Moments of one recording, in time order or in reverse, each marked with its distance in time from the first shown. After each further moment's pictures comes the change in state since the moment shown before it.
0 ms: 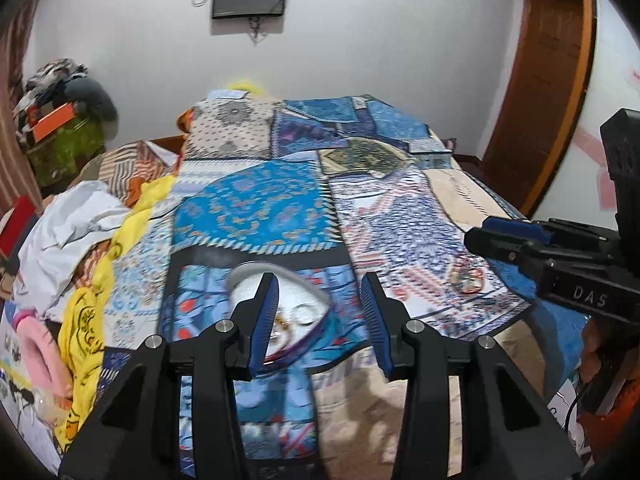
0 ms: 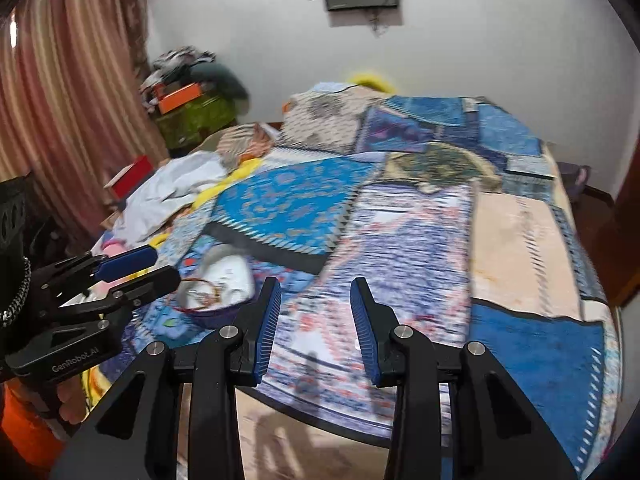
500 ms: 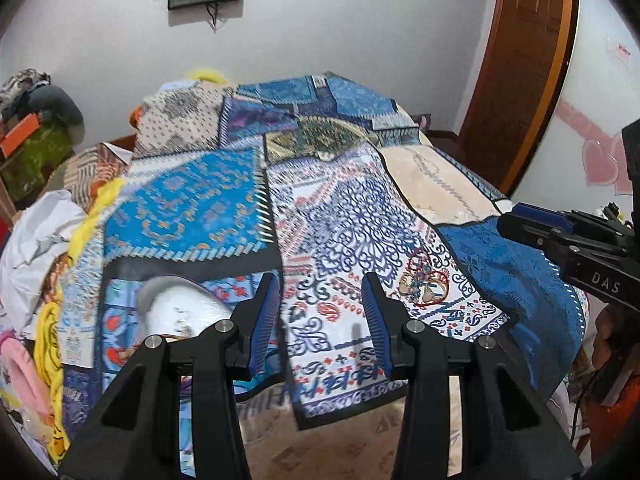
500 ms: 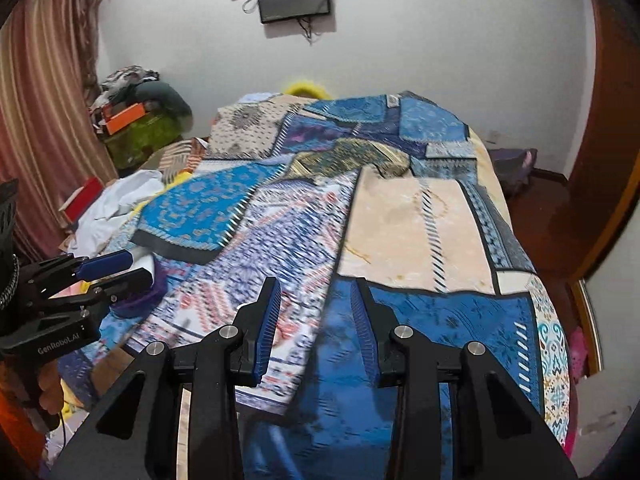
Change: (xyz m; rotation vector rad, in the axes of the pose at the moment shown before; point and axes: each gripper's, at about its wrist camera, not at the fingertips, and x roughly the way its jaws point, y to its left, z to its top) left arm 0.053 -0.056 0.010 0.057 0.082 -0.074; right arm -0.028 -0.077 -0.024 0.082 -0.025 -0.155
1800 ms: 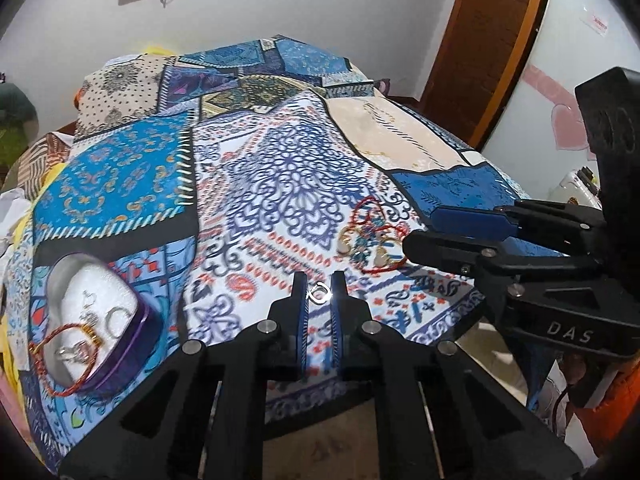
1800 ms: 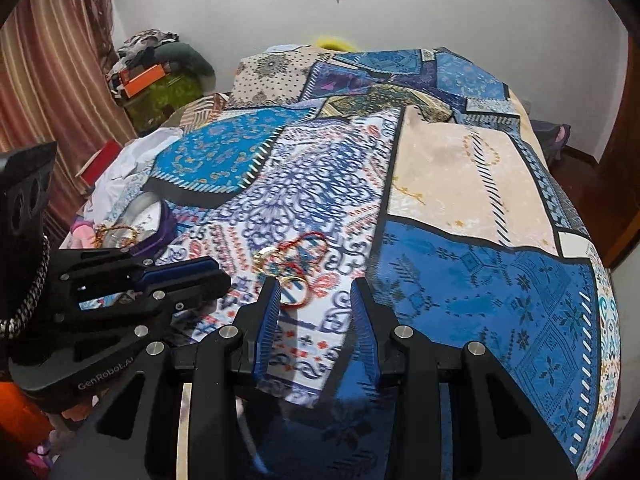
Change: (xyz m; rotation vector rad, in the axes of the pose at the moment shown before) left arm 0.039 -0.030 -0.021 0.061 0.097 -0.133; right arm 0.036 0.016 -0.023 -0.037 0.136 0.112
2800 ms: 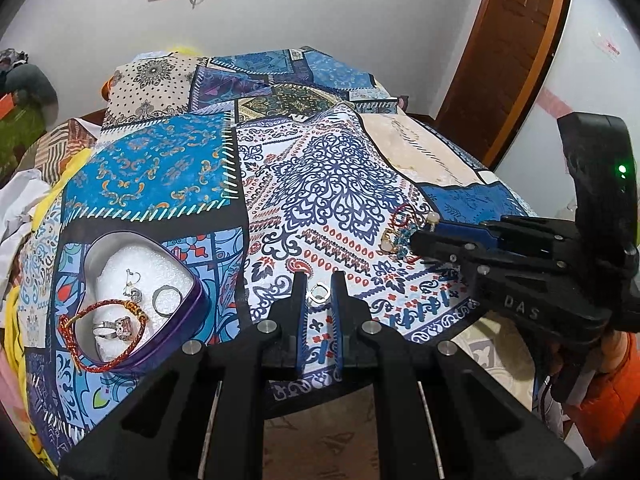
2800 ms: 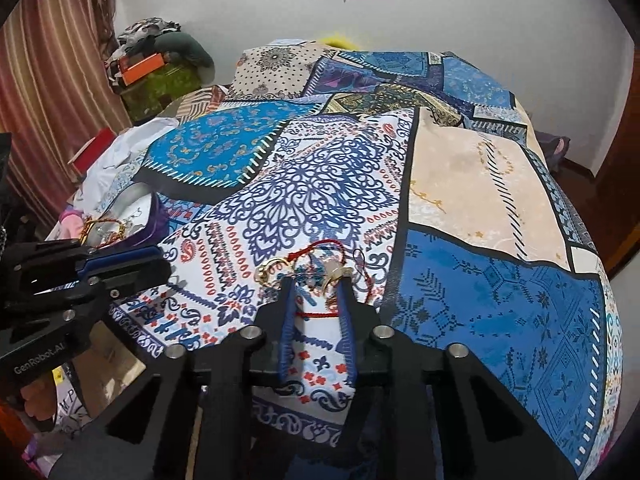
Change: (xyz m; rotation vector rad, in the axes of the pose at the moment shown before) left arm -0.021 0.027 -0.011 -0.071 -0.044 0.026; right arm 0.021 0.008 0.003 -0.034 0.008 -0.043
